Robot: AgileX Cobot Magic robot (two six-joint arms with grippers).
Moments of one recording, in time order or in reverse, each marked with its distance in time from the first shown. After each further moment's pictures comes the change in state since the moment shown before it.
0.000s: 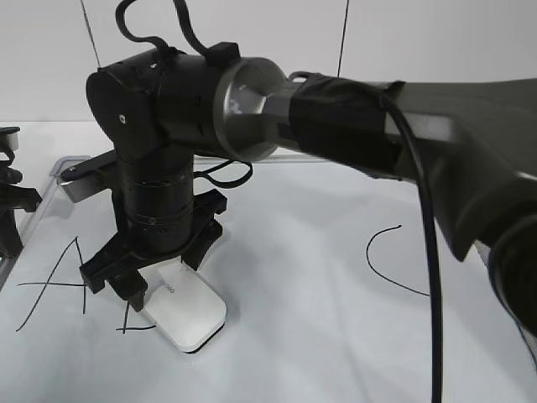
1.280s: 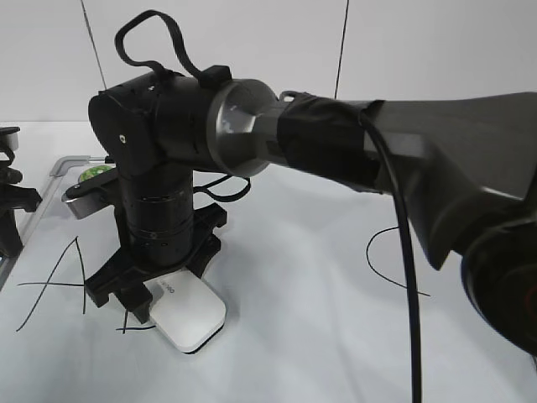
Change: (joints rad) left arm 0.000 0.000 0.000 -0.002 0.000 0.000; right arm 0.000 0.036 0.000 0.009 0.000 0.000
